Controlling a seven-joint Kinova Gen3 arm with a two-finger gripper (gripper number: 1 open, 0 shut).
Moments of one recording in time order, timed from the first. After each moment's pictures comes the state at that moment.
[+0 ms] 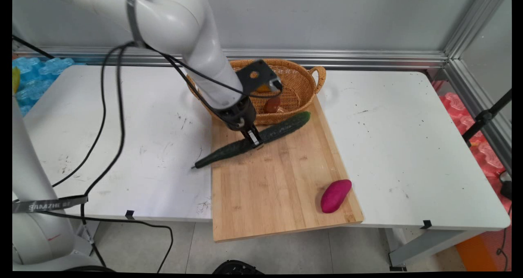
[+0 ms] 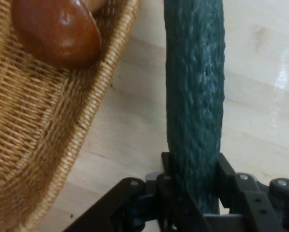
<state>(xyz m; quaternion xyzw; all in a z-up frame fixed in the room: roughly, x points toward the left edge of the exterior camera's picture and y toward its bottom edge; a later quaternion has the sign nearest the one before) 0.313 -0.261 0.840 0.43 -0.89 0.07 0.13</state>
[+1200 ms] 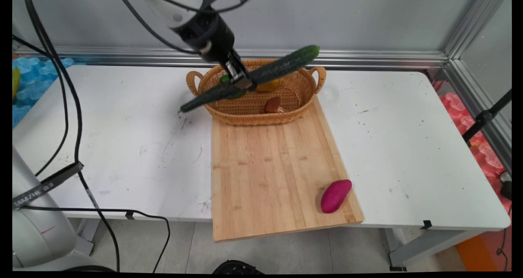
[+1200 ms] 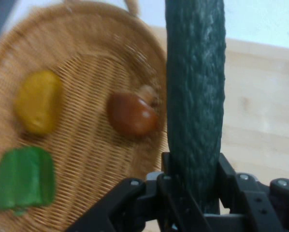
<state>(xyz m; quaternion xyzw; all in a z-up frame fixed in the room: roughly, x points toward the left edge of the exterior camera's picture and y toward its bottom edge) 0.378 -0.265 0.981 0.35 -0.90 0.12 0.22</state>
